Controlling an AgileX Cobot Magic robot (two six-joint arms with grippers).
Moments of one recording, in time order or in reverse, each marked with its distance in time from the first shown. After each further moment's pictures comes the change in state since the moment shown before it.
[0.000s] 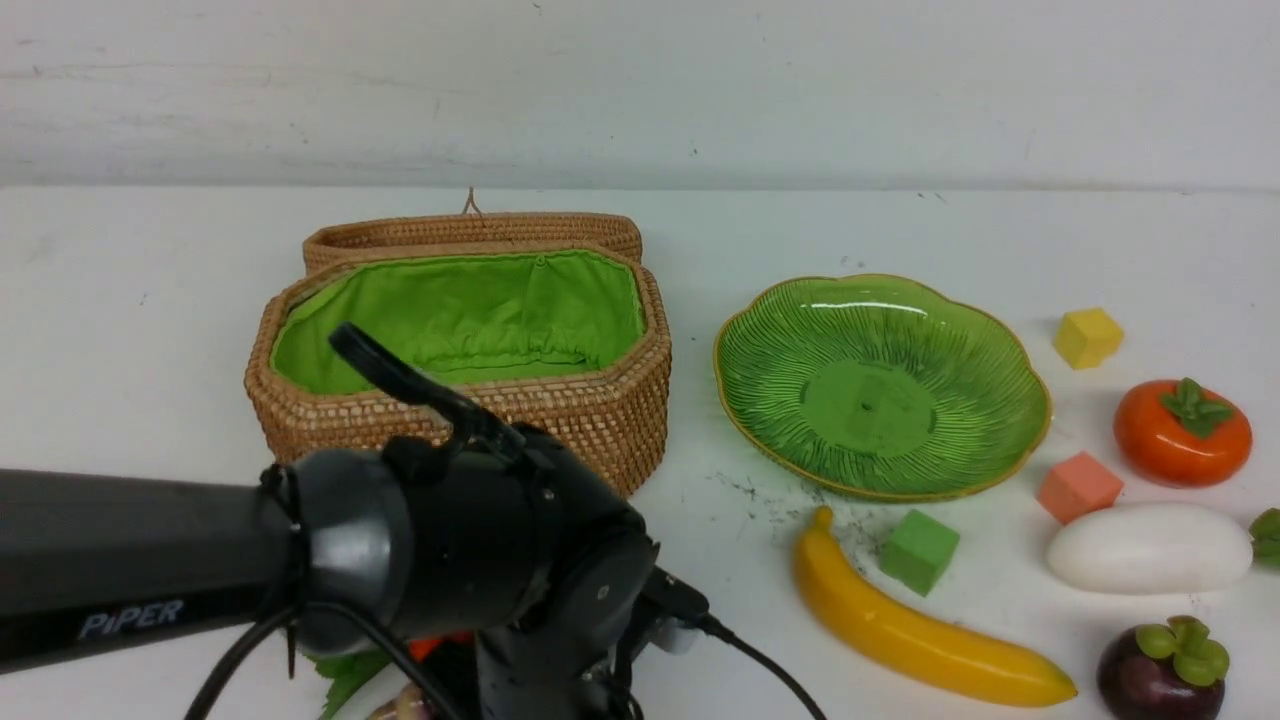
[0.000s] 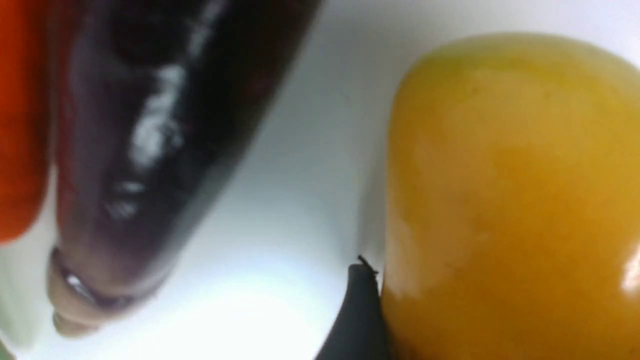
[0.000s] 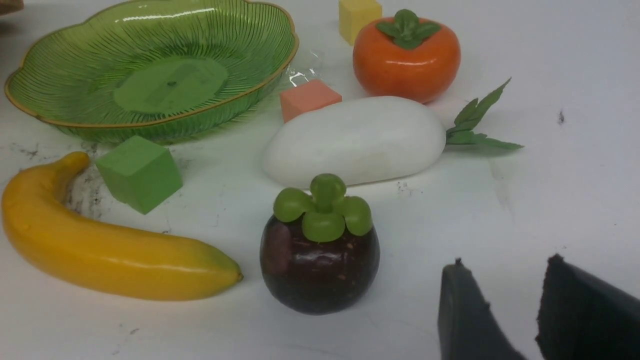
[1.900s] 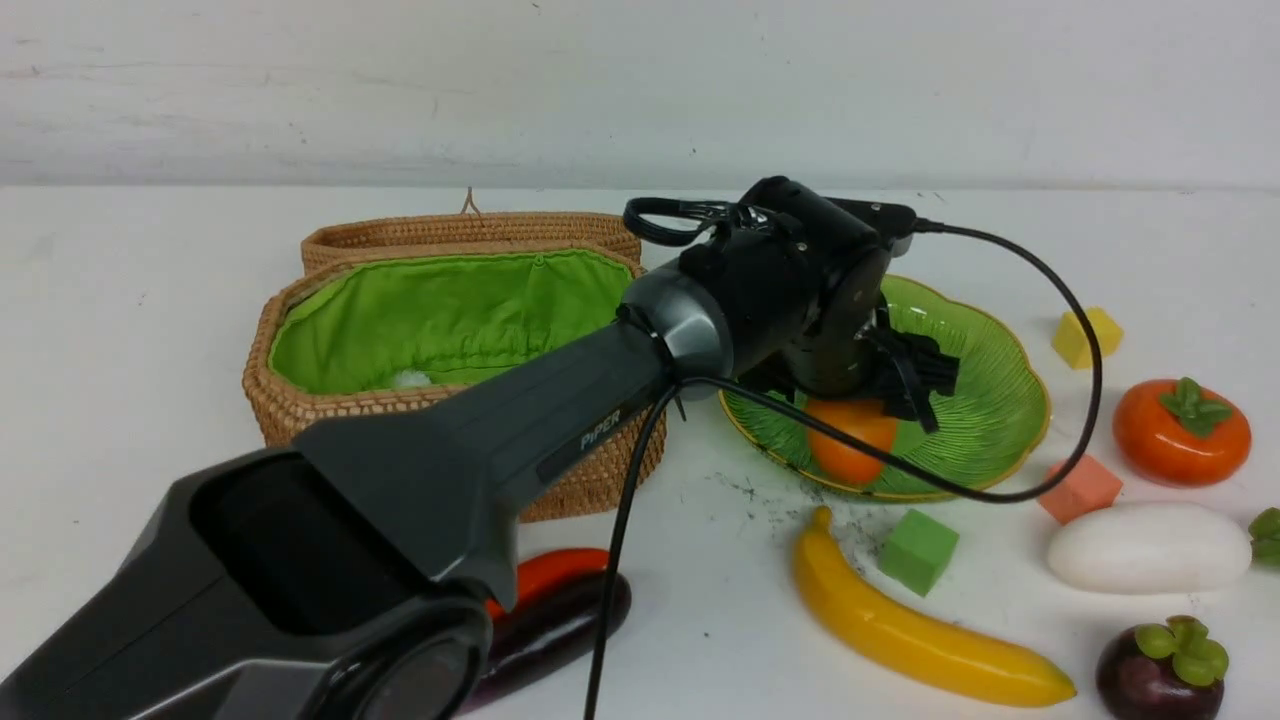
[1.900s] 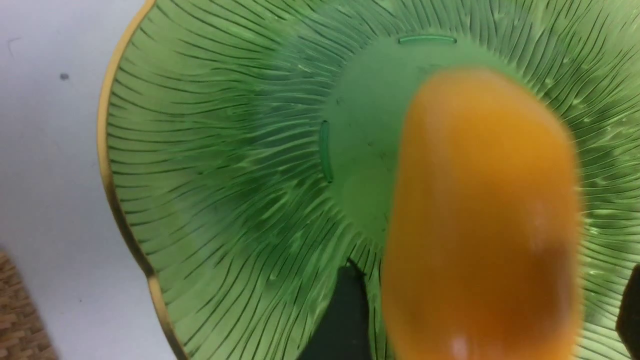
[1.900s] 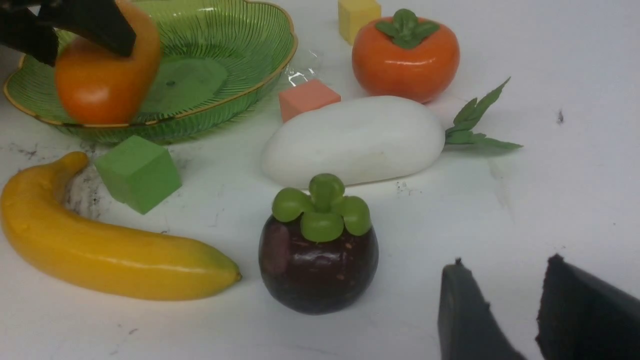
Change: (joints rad) right arm 0.000 0.000 0.000 0.000 0.000 0.000; left arm 0.069 0.656 -1.236 0.139 -0.082 -0.244
